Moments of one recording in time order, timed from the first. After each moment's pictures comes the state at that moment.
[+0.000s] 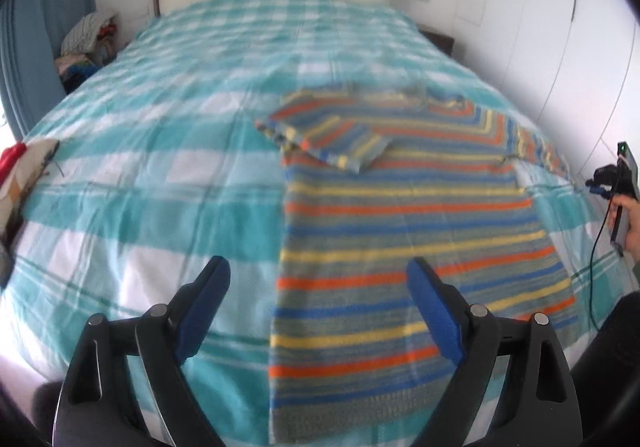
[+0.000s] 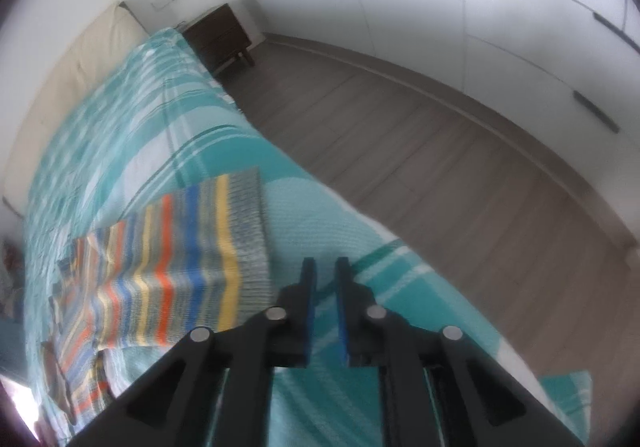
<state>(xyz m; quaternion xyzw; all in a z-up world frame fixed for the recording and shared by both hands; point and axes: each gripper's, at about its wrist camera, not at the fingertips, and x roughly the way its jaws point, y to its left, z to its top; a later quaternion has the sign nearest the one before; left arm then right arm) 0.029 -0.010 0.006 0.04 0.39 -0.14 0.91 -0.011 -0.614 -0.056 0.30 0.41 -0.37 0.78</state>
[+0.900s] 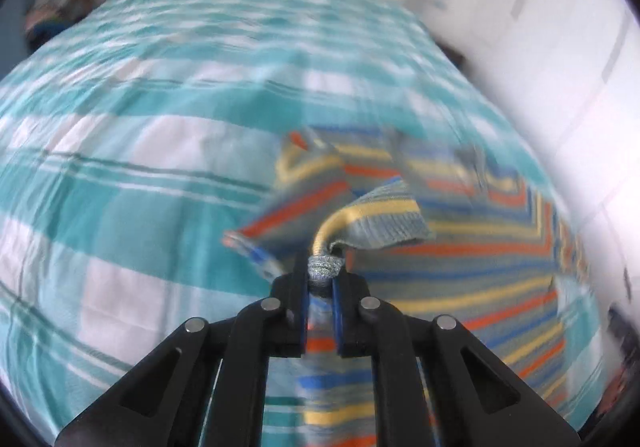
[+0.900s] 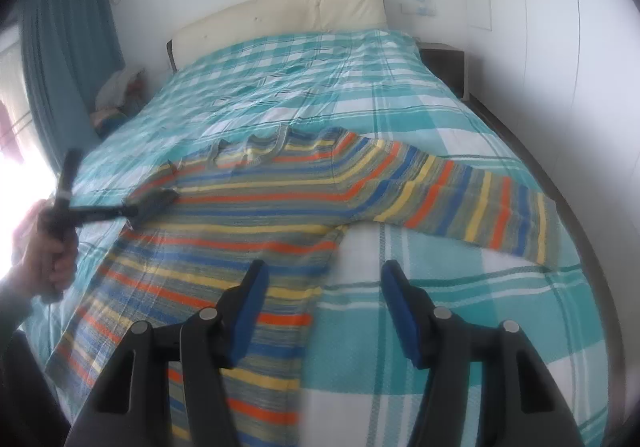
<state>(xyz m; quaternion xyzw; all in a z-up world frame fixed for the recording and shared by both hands) 0.263 0.013 -0.043 -0.09 0.43 -0.14 0.89 0.008 -0.365 -0.007 0.08 0.38 -0.05 0.92</state>
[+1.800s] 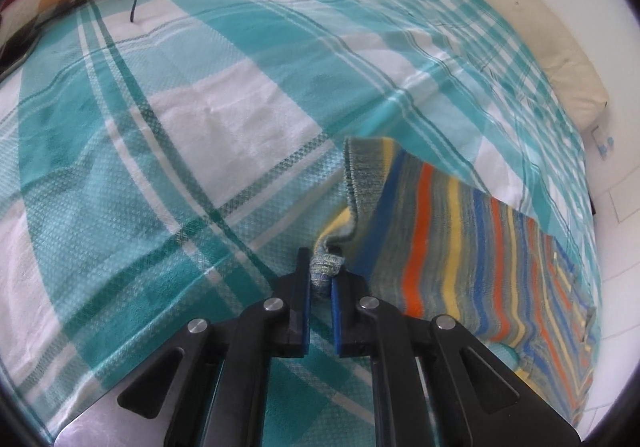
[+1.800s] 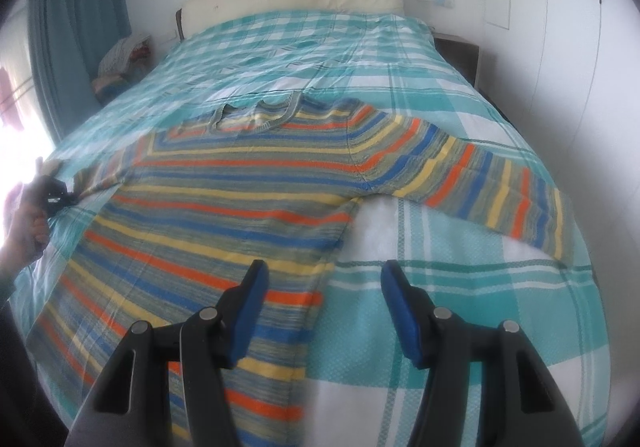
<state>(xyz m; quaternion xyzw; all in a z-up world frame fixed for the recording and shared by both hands) 0.250 0.199 -0.121 -0.27 0.46 0.12 0.84 0.021 -0.345 -0.033 0.05 0.42 -0.05 0.91</state>
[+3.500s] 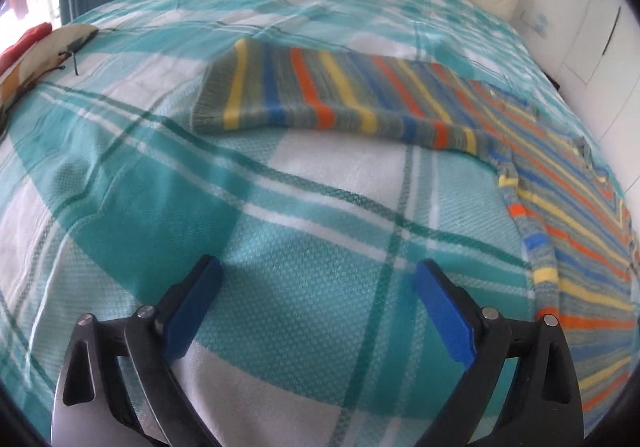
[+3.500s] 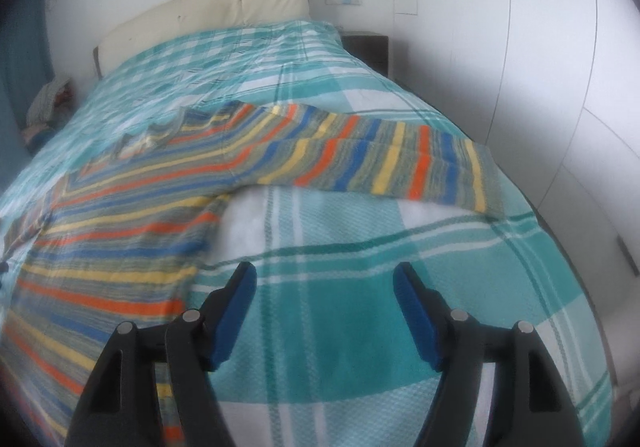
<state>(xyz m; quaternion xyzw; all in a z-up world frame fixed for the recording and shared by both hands) 0.176 0.114 -0.127 -0.08 0.45 0.00 0.89 0.005 -0.415 -0.079 0.09 0.40 -0.20 0.89</state>
